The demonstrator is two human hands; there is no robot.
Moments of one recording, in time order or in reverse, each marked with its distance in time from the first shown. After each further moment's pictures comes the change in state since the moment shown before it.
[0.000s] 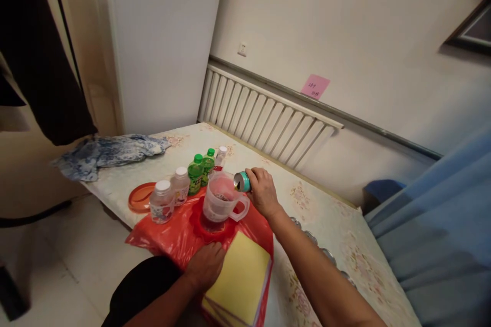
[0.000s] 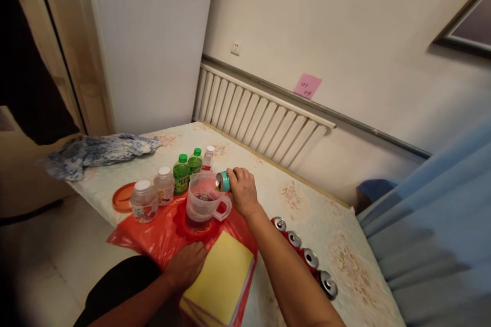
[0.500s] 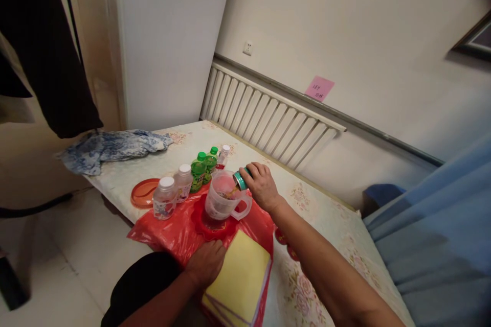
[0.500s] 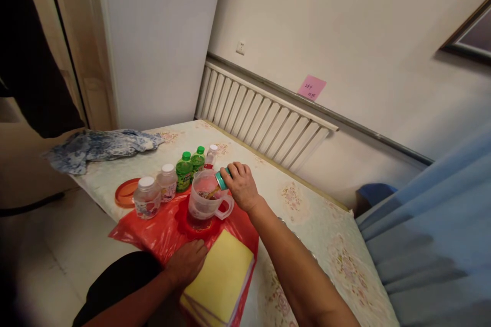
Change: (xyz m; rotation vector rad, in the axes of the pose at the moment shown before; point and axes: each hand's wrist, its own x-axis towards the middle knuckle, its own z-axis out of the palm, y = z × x) left_hand -0.002 0.001 -0.004 -0.030 0.000 -0.031; right_hand 0.024 -0.004 -0.012 -0.140 -0.045 -0.277
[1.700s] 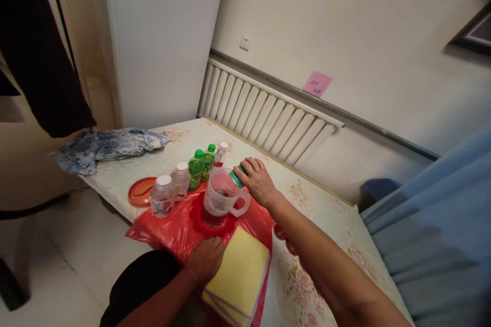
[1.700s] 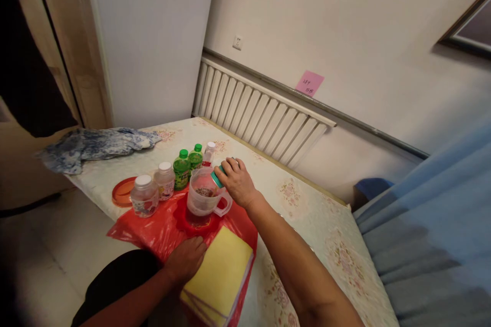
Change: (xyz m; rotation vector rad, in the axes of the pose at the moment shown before) left_hand 0.000 -0.002 0.005 0.001 0.027 0.008; right_hand 0.007 -0.001 -0.007 -0.002 -0.039 -0.072
